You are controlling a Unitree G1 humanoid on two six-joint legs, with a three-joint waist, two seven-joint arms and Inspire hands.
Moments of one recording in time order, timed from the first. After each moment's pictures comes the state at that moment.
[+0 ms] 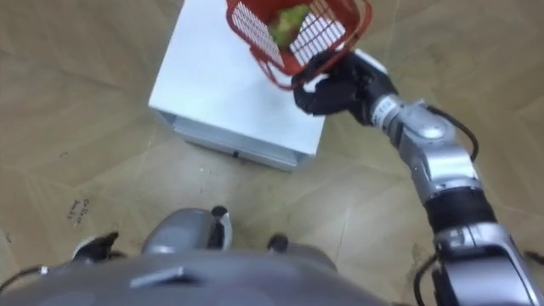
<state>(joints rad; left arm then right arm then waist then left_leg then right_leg) 0.17 0.32 -0.04 1.06 0.12 0.12 -0.01 -0.13 -0.46 0.18 0.37 0.37 0.16 0.42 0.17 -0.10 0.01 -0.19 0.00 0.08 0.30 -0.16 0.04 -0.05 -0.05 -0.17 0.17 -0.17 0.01</state>
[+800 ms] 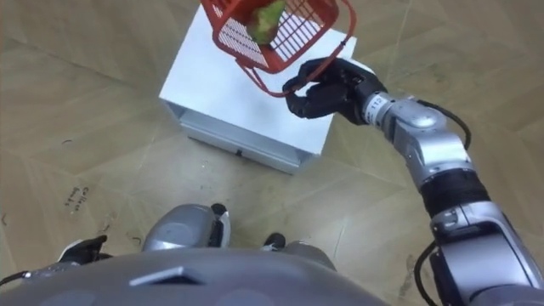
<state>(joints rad) 0.17 0.35 0.02 1.10 0.15 0.12 -0.07 -0.21 -0.46 0.29 0.58 0.40 0.18 0.48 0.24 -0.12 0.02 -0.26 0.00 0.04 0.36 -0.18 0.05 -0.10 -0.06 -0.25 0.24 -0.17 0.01</state>
